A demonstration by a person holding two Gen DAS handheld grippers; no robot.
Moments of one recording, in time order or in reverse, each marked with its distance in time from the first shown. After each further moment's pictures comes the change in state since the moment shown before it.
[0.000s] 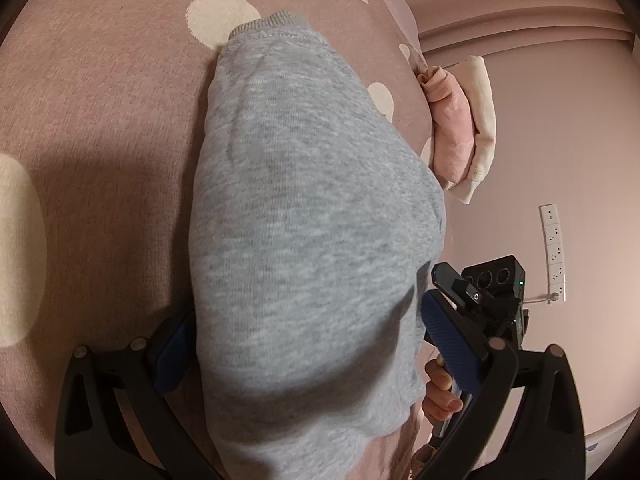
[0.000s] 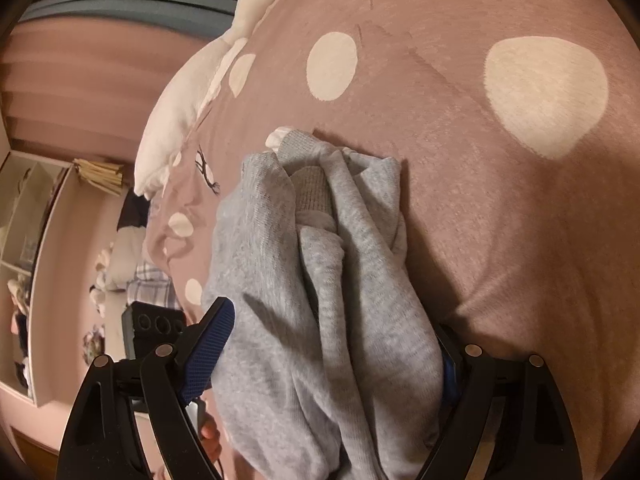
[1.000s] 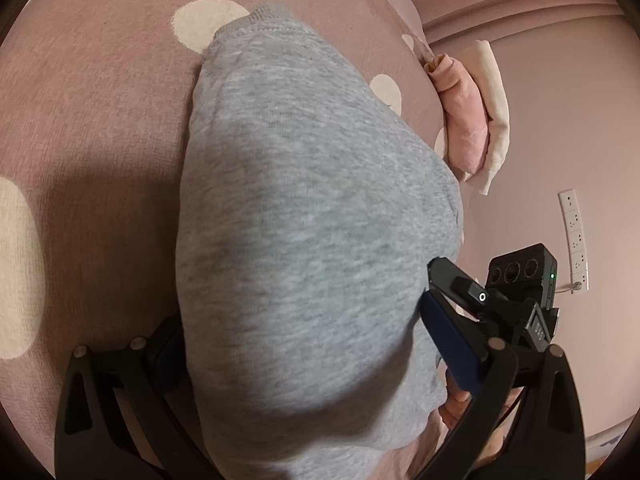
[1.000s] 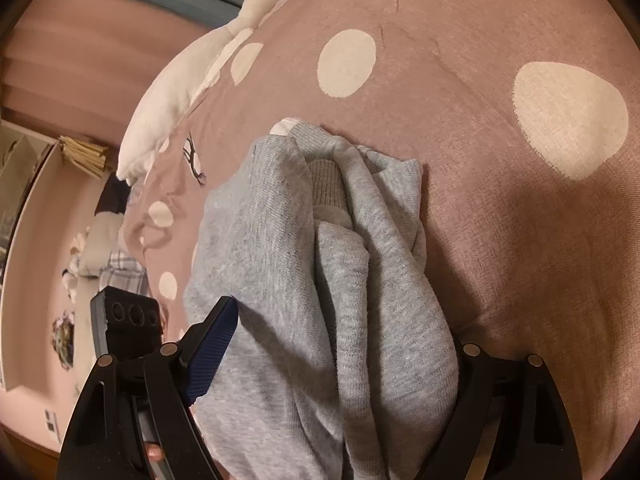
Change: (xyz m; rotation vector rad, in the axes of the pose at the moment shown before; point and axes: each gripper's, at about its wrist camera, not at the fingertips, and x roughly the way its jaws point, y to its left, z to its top) left arm 0.018 -0.014 0.004 0.049 -0.005 0.076; right arm 0.010 0.014 0.000 -0.079 -0.017 -0.104
